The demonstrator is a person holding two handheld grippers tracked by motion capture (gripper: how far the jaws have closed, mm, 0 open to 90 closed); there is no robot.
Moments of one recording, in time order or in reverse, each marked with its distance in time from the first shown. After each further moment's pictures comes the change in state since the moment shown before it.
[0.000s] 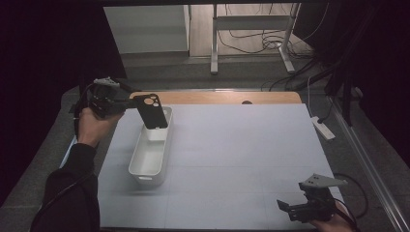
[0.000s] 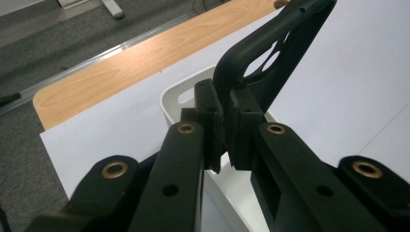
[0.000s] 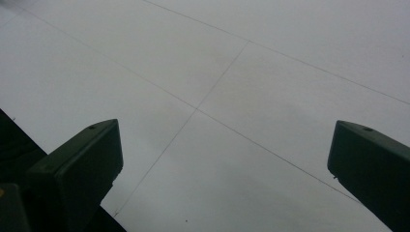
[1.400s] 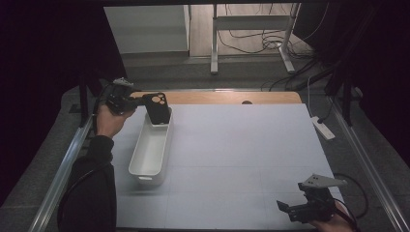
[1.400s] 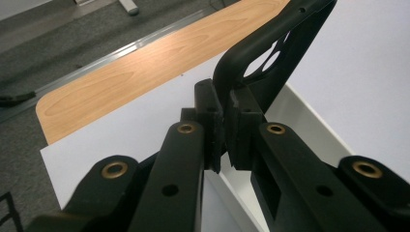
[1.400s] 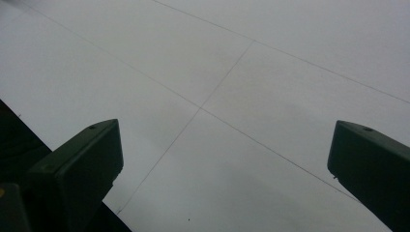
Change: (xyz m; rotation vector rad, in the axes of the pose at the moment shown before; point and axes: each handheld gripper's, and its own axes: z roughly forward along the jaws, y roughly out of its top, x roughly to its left) left arm 0.021 0.003 0.063 0.017 0.064 0.008; right arm 0.000 0.000 0.000 0.004 0.016 -0.008
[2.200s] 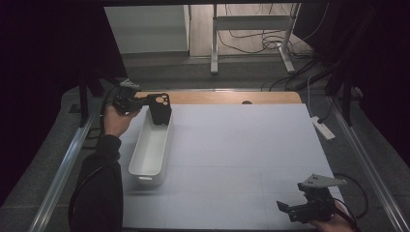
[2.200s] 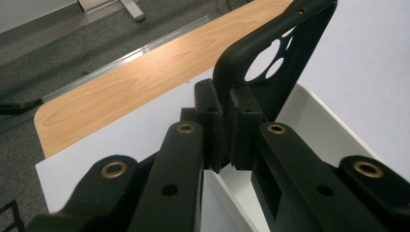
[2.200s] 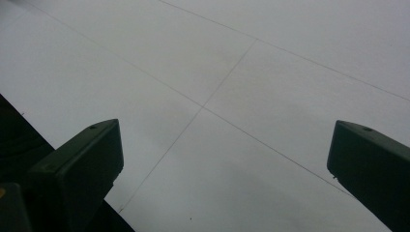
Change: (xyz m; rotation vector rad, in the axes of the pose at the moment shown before) left arm 0.002 -0.001 0.025 -0.030 0.023 0.003; right arm 0.000 0.000 0.001 0.005 0.010 0.001
